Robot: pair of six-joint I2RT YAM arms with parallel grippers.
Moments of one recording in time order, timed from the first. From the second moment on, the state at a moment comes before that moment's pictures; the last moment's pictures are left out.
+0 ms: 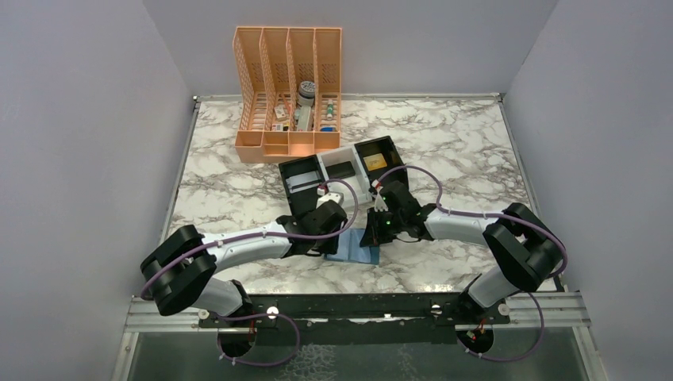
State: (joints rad) left arm -0.97 1.38 0.69 -0.31 -0.17 -0.68; right arm 0.72 1.55 0.66 -0.03 -0.36 0.56
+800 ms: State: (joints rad) left arm -0.97 1.43 0.73 -0.33 -0.15 -0.69; right arm 0.72 1.56 0.66 -0.03 -0.36 0.56
